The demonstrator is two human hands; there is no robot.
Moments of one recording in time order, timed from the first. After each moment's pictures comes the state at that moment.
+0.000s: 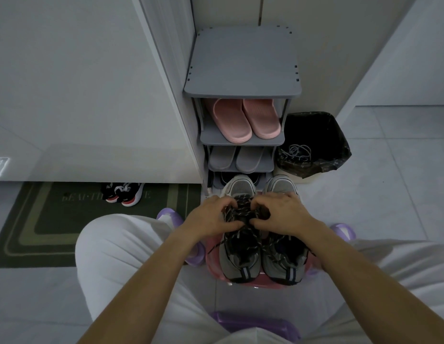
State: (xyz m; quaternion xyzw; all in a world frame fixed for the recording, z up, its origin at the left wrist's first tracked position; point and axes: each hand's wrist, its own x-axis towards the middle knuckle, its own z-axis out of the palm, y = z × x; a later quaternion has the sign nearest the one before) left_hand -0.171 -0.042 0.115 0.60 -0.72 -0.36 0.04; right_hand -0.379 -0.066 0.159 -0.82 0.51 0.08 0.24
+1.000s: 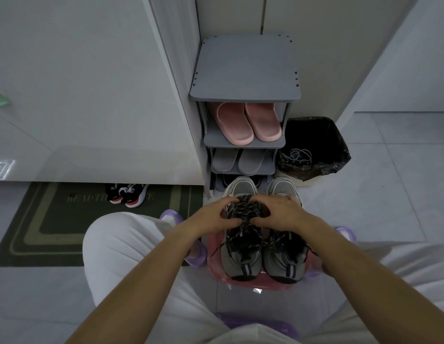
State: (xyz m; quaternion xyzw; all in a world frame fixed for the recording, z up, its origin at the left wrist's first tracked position) left_hand -0.169 -0.039 0.134 0.60 -0.64 -0.47 0.04; right_hand -0.378 -0.070 0.154 -0.80 0.52 0.10 0.29
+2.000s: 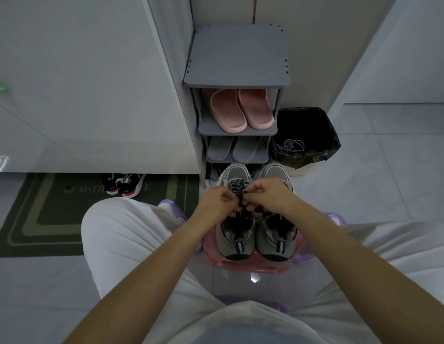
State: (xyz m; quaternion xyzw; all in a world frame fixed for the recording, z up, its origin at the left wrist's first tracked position) left_hand -0.211 -0.008 0.167 0.67 -0.49 -0.51 0.21; right_hand -0.365 -0.040 0.190 -0.58 0.57 -0.12 0.57
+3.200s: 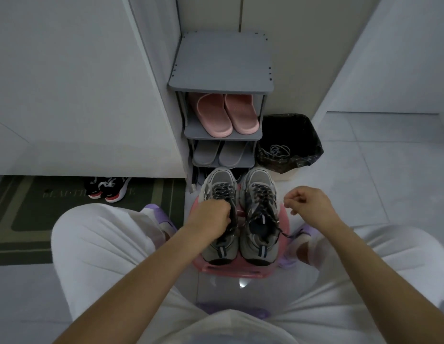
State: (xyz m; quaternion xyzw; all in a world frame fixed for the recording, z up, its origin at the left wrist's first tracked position) left_hand -0.236 0.001 0.168 0.62 -0.75 -0.22 -0.02; right_hand -0.473 -0.030 0.177 -0.60 0.68 -0.17 0.39
